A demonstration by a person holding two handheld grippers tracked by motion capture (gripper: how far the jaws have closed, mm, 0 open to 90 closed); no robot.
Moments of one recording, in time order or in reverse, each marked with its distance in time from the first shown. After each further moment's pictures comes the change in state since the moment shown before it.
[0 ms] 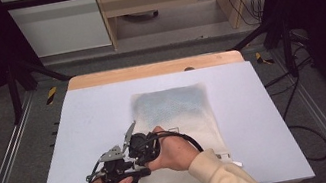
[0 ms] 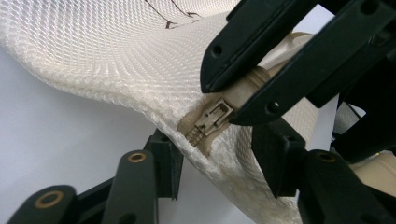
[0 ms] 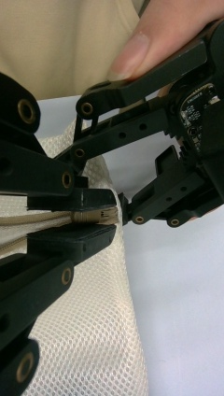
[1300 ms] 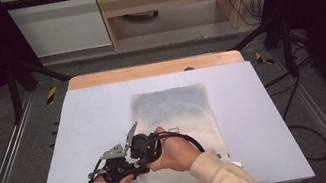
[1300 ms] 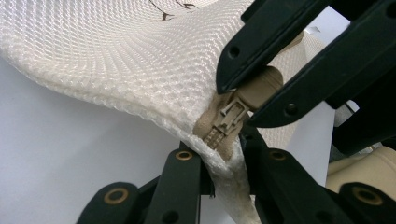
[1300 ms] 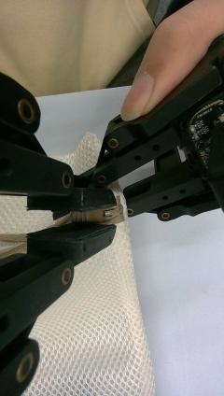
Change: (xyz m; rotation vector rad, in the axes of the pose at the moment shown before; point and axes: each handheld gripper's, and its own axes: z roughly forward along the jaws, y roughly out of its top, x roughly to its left) left arm 0.007 0.001 0.006 0.027 -0.033 -0.004; right arm 0.000 -0.005 0.002 0.009 -0.008 0.001
